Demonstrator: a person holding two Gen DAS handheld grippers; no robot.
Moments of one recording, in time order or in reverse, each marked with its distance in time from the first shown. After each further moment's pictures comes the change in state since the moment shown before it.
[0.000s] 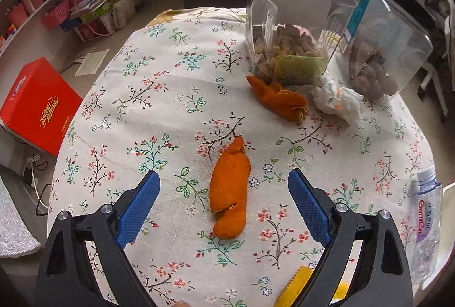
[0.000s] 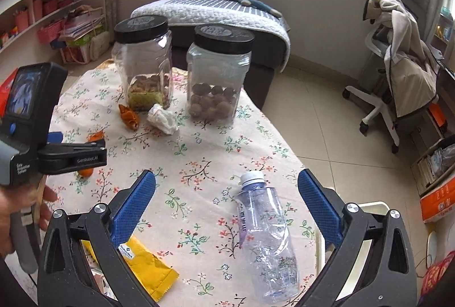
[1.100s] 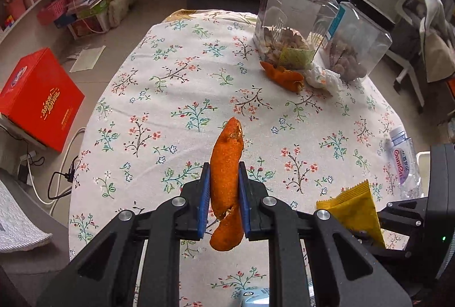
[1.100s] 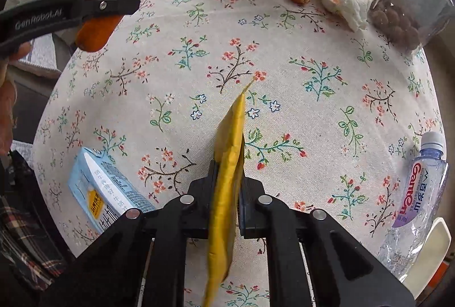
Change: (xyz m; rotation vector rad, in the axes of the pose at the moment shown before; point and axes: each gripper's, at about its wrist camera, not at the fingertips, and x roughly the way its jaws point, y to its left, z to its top) left arm -0.076 0.059 -0.052 0.015 -0.030 -0.120; right arm 0.038 0.116 -0.055 -0.285 0.438 0.484
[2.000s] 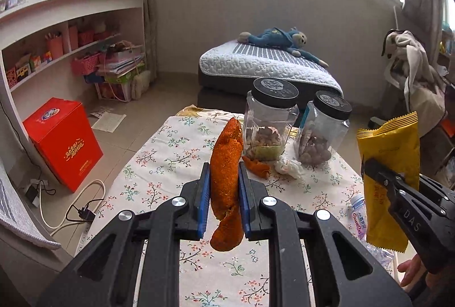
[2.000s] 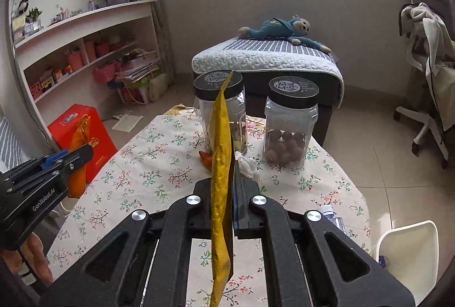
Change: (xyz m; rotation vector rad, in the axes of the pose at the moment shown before) left arm -0.111 -0.044 -0.009 -0.053 -0.462 0.047; right arm -0.154 -0.042 -0.010 0.232 -0.723 -0.219
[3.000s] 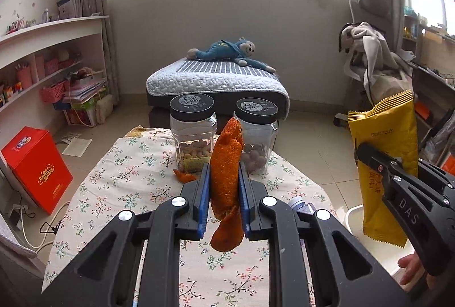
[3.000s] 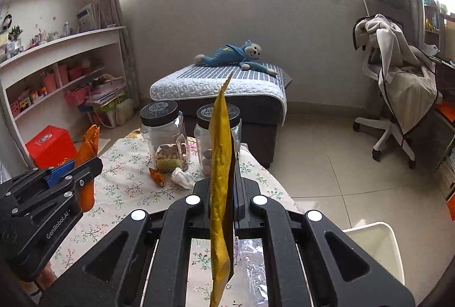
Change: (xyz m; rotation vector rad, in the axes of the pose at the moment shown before) left arm -0.027 -0.112 -0.007 0.108 -0.073 -0.140; right arm -0.066 -0.072 -0.005 0.039 -0.115 -0.167
